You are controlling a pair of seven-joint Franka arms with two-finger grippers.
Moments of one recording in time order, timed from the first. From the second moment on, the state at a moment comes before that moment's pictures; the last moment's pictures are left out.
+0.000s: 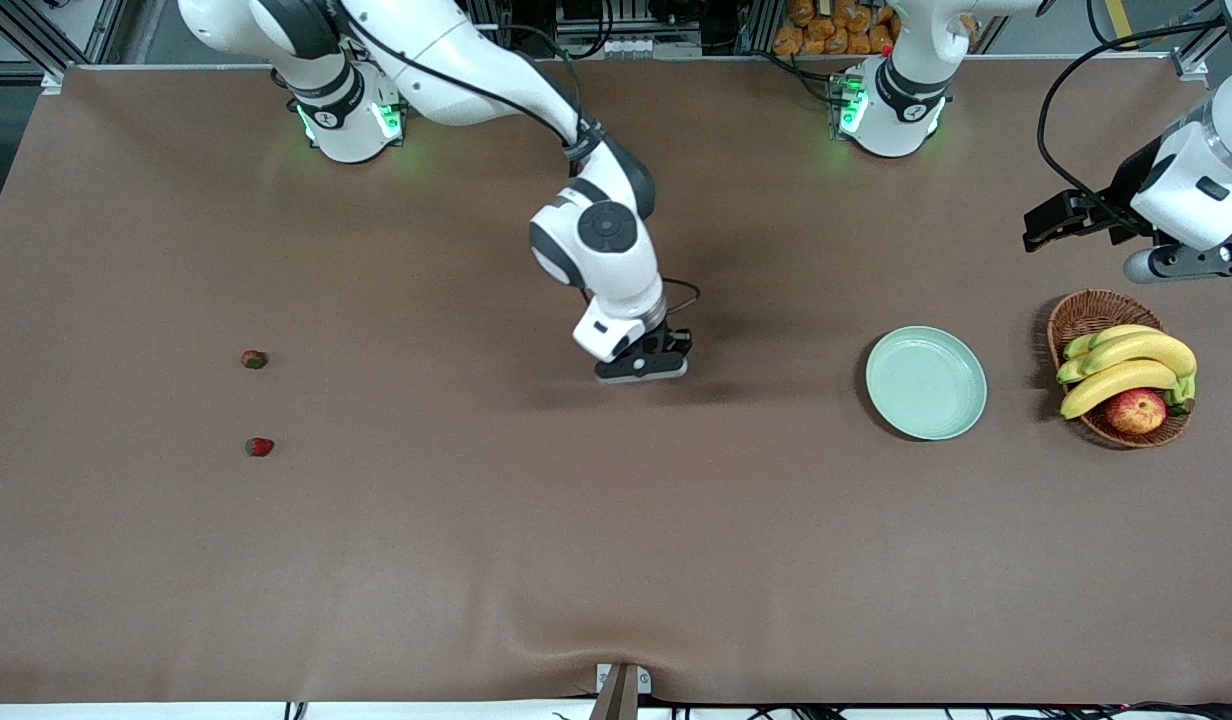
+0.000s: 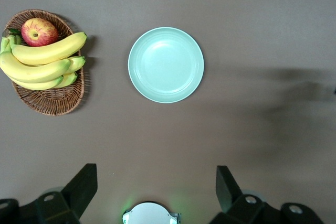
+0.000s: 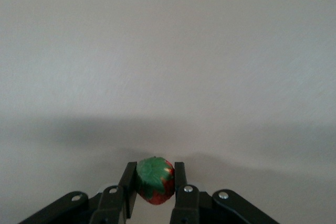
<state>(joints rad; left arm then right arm) -0.05 -0.04 -0.04 -1.65 0.00 1.48 -0.17 0.88 0.81 -0.04 -1.44 0.04 2.49 0.78</state>
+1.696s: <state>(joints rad) -0.05 -0.04 -0.04 -1.66 0.00 1.49 -0.17 0.38 0.58 -0.22 -1.46 -0.01 2.02 0.42</state>
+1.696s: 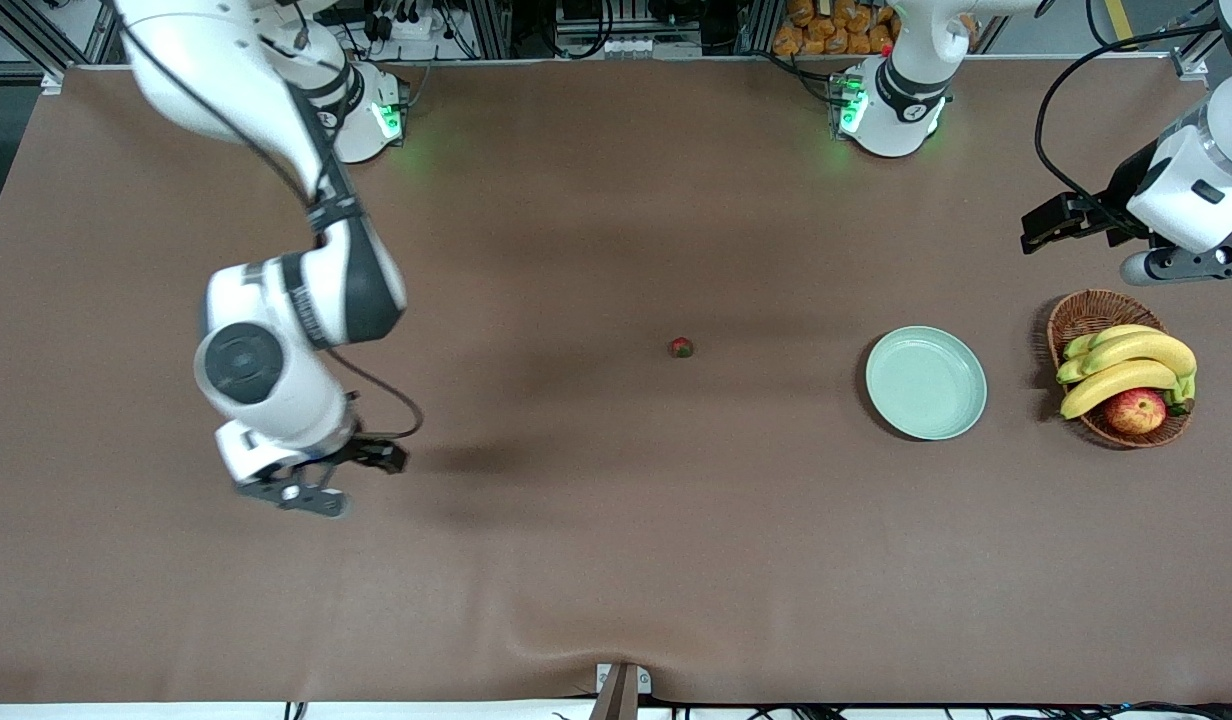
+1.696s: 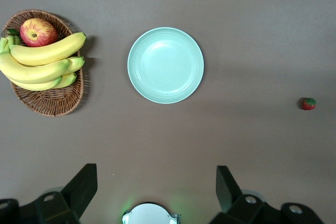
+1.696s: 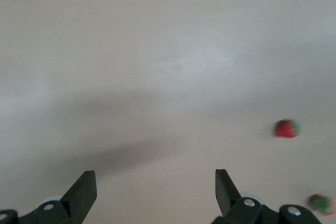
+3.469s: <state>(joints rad) -0.44 0.52 -0.37 -1.71 0.15 2.12 -1.10 0.09 0.64 -0.20 -1.82 0.07 2.41 -0.03</state>
